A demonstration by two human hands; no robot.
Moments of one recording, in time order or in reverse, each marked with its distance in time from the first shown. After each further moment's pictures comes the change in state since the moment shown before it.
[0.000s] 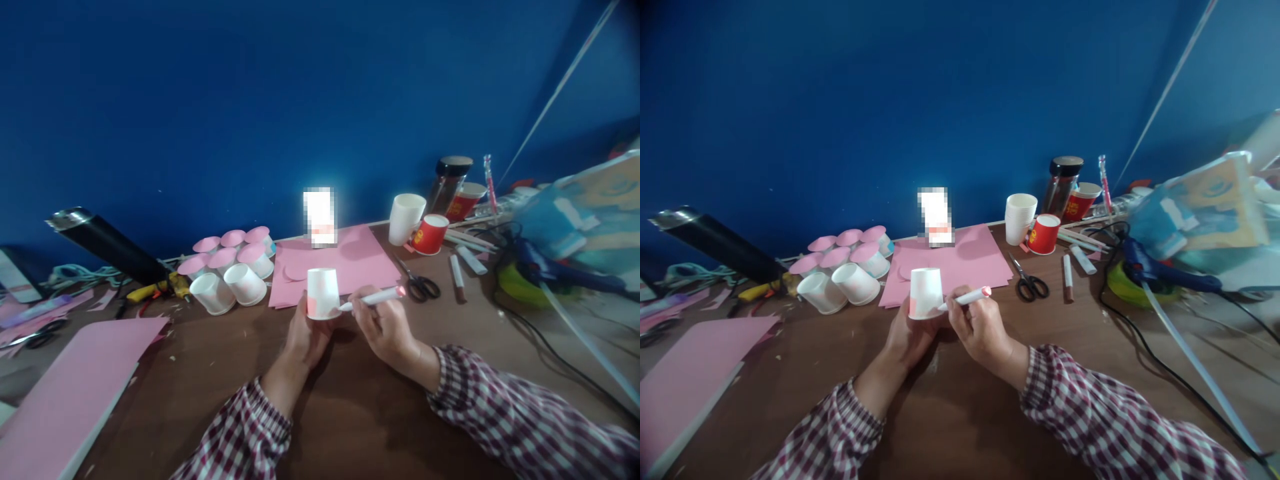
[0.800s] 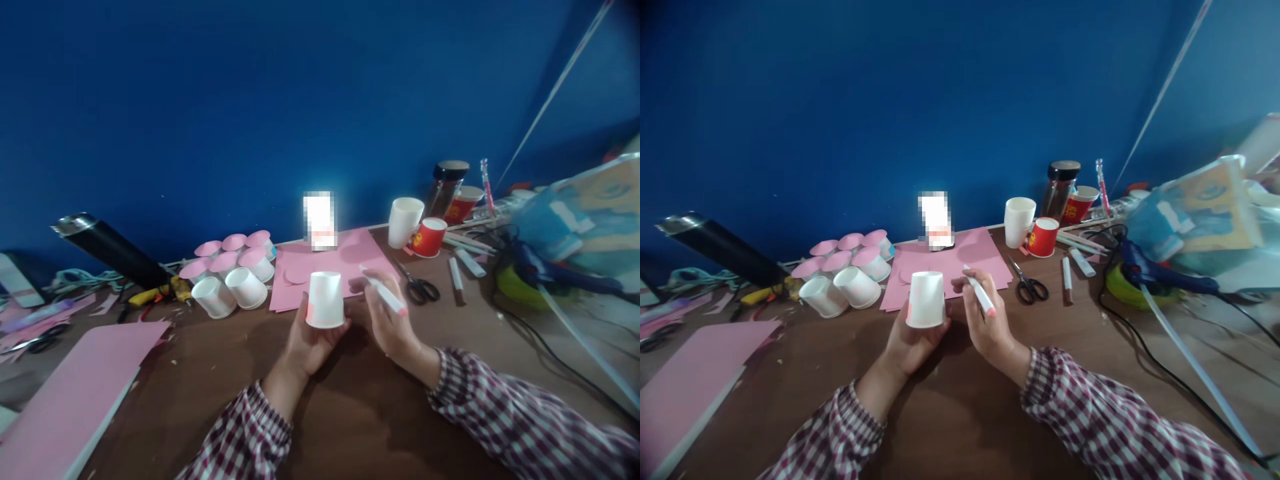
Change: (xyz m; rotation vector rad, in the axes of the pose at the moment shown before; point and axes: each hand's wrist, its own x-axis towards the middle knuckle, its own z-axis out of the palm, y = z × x) left_hand -0.005 0.013 0.000 -0.364 -0.082 -0.339; right_hand 0.002 0.012 0.011 0.461 0.183 0.252
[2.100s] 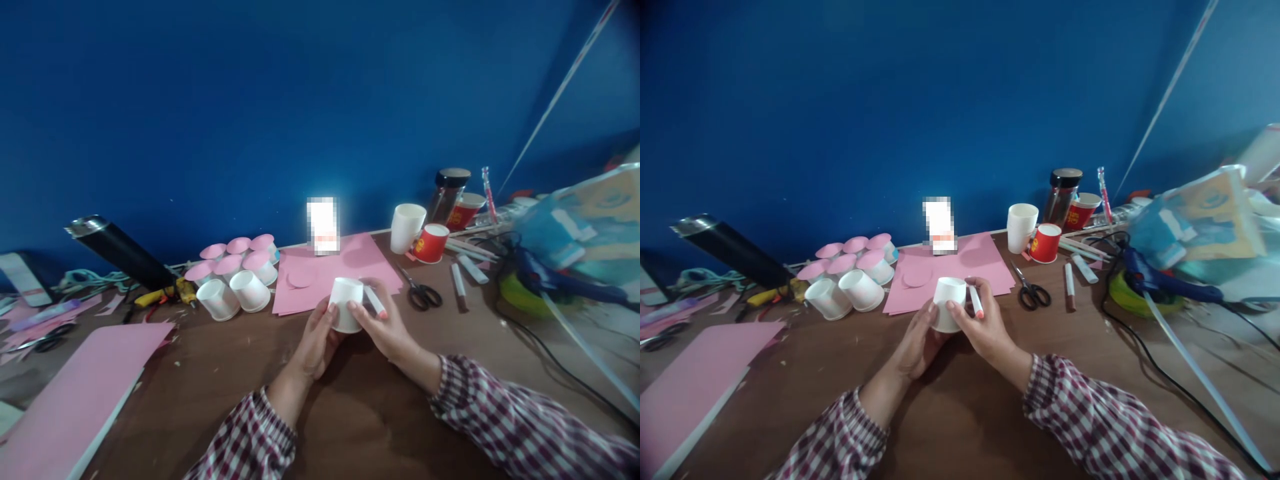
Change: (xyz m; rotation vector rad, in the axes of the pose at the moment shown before) left_hand 0.002 -0.019 0.000 0.336 -0.094 0.255; right_hand -0.004 0.013 0.001 0.007 -0.102 0.293
